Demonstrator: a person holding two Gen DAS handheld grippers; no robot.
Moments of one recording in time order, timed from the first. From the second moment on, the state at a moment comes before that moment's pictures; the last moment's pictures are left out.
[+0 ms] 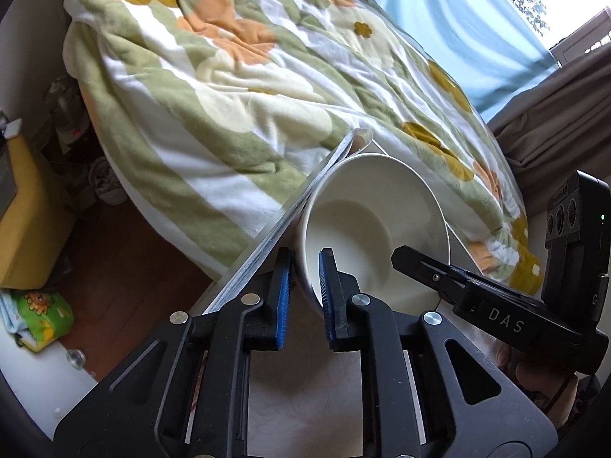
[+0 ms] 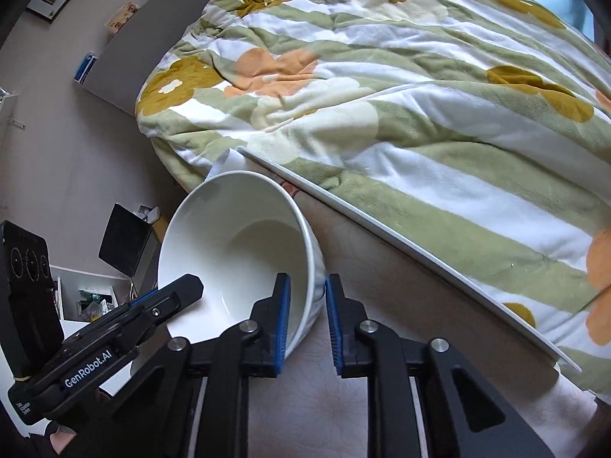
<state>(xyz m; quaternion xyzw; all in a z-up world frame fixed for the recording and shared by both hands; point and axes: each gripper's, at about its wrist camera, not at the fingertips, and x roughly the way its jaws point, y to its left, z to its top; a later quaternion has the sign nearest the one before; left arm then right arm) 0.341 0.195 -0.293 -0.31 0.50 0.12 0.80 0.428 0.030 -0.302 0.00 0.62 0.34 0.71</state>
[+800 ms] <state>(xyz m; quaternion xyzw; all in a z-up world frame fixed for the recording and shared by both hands) 0.272 0.075 -0.142 -0.21 0.46 0.07 0.86 0.348 -0.086 -0.175 0.07 0.54 0.33 0.77</state>
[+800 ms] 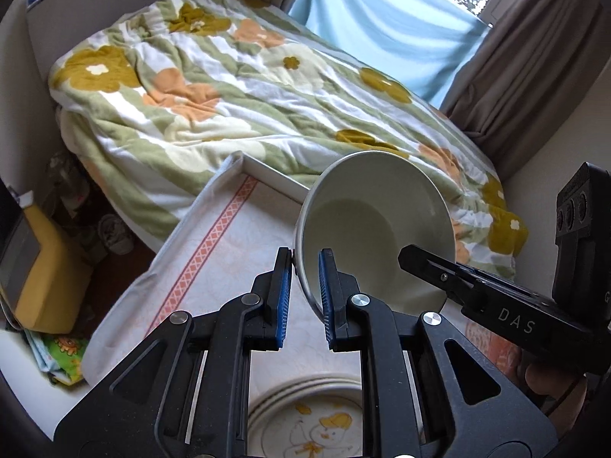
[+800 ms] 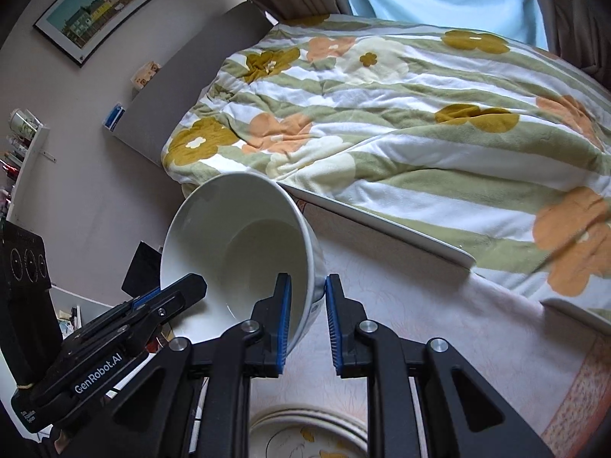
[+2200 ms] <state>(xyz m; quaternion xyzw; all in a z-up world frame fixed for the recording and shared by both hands) 0.186 -0.252 -0.229 0.00 0.60 -0.20 0.77 0.126 -0.387 -0.229 0.19 0.55 0.01 0.81</state>
